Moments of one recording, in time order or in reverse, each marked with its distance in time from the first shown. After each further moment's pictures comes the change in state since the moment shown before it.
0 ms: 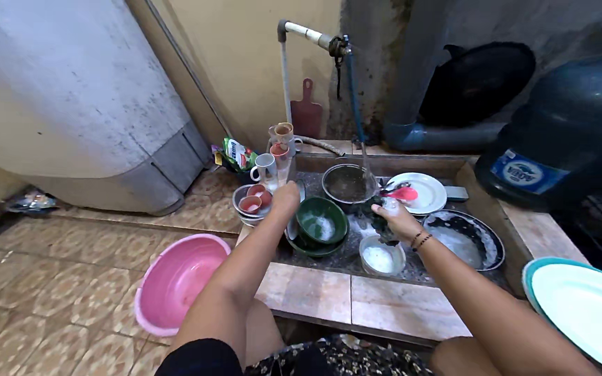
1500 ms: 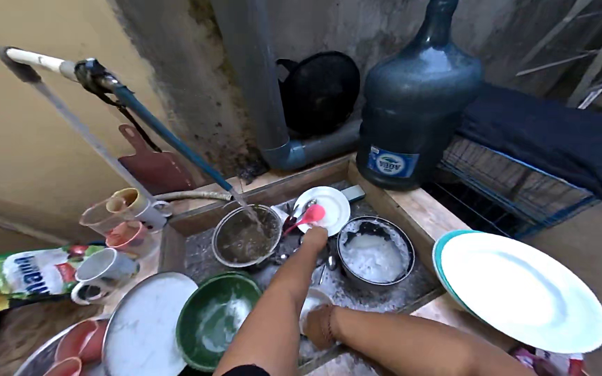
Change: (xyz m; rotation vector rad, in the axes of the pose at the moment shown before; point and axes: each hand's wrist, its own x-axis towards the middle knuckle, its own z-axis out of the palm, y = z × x) left_hand 0.116 0.329 0.235 0.345 -0.370 0.817; right_hand 0.014 0.114 0.006 -0.984 -0.895 0.226
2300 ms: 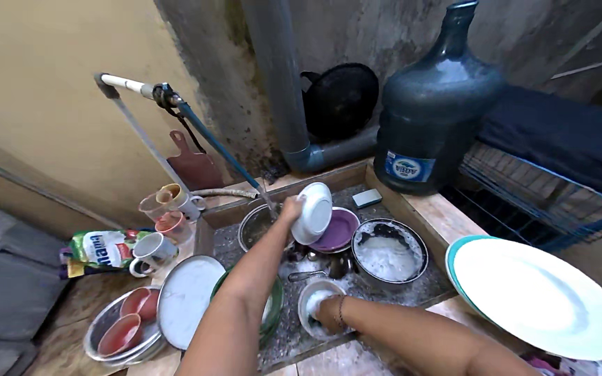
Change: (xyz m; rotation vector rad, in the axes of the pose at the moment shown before) left_hand -0.080 -0.095 -0.109 -0.888 0.450 -0.189; right_hand 0.000 0.000 -0.002 -0.065 0.018 -0.002
